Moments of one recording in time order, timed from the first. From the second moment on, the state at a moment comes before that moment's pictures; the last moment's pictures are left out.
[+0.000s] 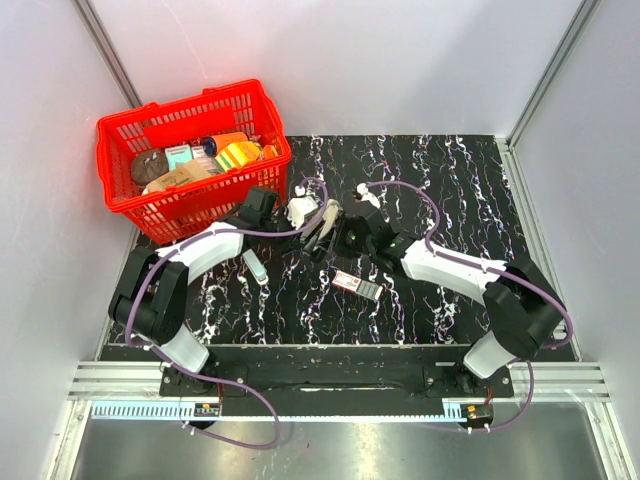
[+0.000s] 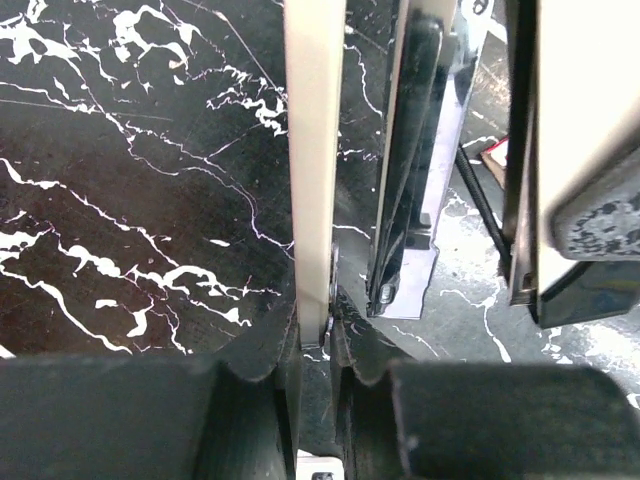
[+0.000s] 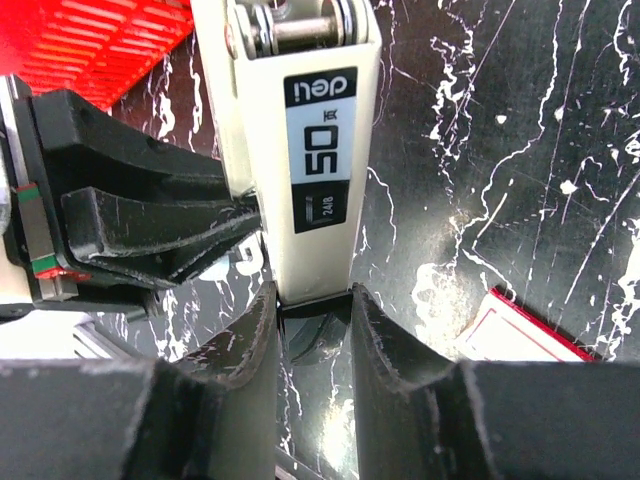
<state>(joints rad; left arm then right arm) -0.43 1.60 0.98 -0.23 0.45 0.38 0.78 1.57 1.00 -0.02 0.05 0.92</state>
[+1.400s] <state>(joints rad) -0.51 1.59 0.70 0.40 0.00 1.01 0.78 1.45 0.99 -0.40 0.01 0.45</state>
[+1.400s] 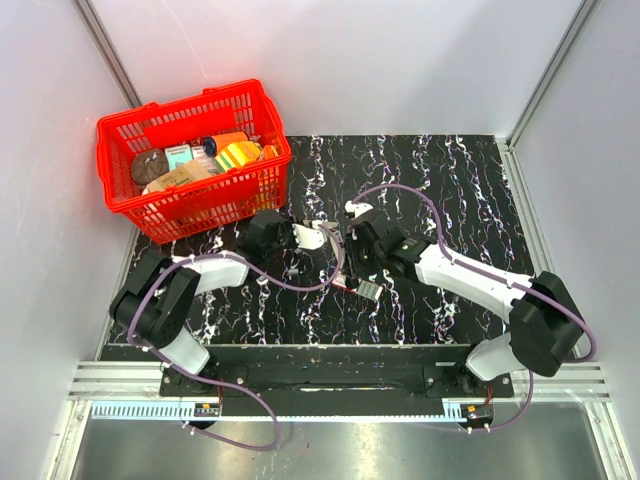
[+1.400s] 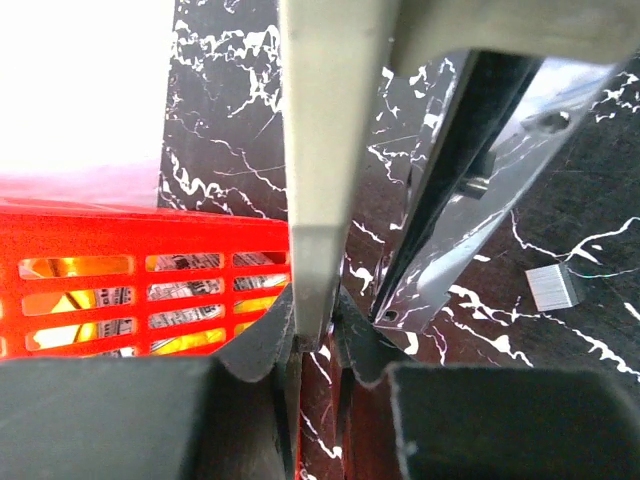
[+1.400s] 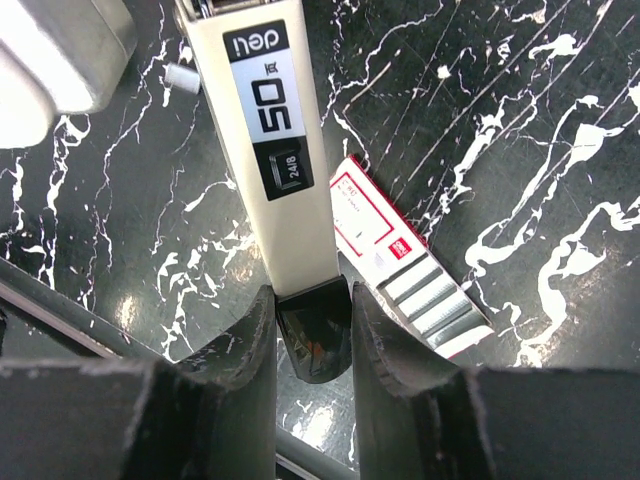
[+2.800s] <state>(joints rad) -0.21 1.48 1.20 -0.62 0.67 0.42 0.46 1.89 1.55 -0.57 0.14 0.47</state>
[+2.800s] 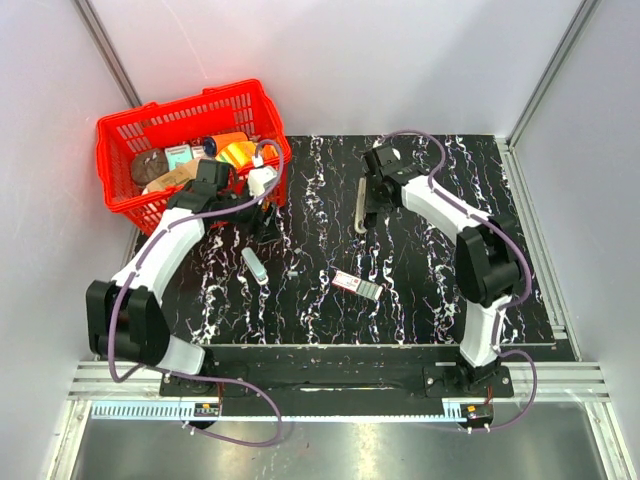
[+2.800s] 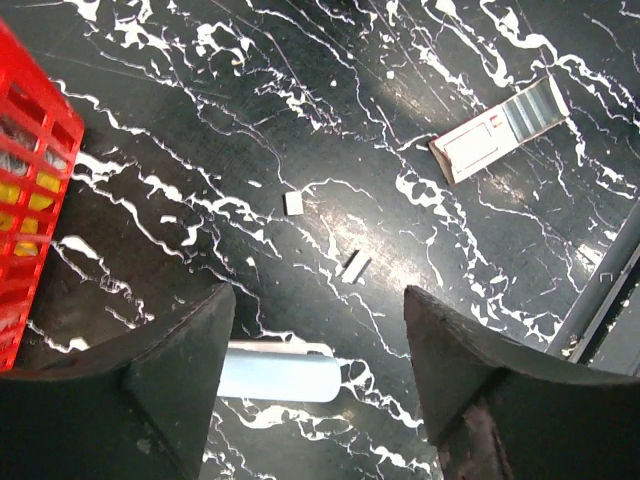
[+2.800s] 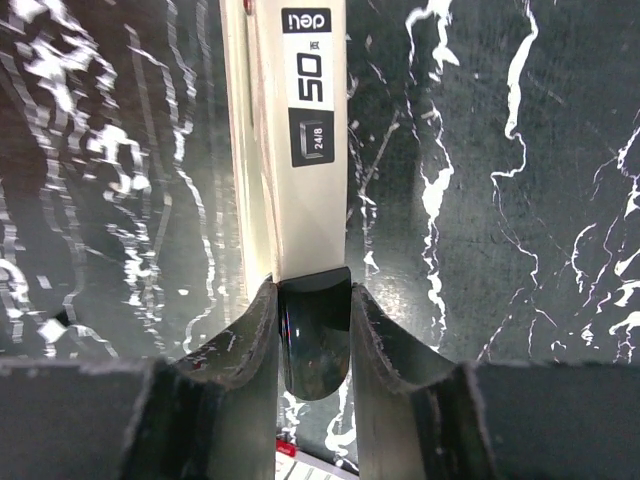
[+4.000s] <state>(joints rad) -0.01 1.09 1.03 -0.71 0.63 0.39 0.72 1.83 1.53 -0.41 0.05 0.04</state>
